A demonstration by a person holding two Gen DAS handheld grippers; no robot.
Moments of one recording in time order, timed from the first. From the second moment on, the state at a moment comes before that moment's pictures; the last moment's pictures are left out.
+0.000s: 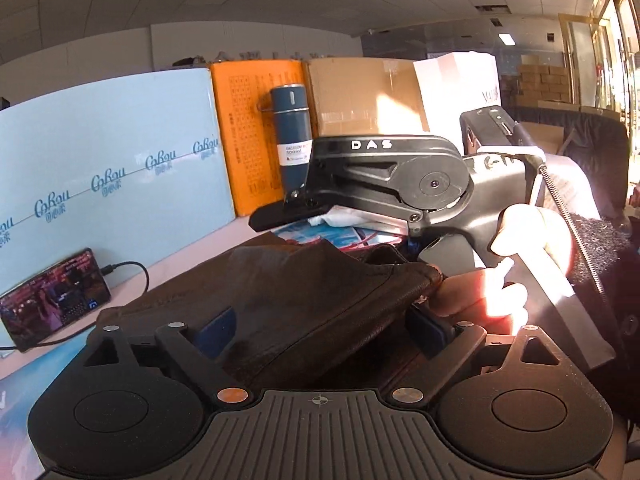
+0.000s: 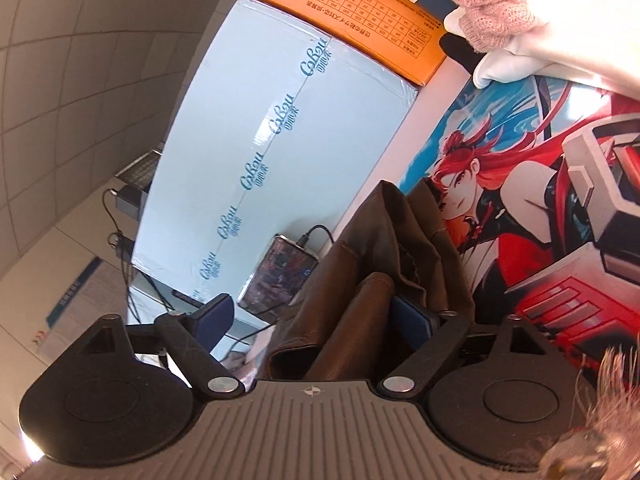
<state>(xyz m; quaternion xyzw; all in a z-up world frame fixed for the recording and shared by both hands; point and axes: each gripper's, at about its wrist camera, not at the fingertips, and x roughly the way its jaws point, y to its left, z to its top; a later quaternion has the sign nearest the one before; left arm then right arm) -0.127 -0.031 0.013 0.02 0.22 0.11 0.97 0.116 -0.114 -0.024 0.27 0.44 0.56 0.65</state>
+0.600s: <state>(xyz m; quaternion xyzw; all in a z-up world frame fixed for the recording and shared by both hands) -0.195 0.055 -0.002 -0.16 0.21 0.26 0.93 0.093 -0.105 -0.010 0.14 0.34 0.51 0.78</state>
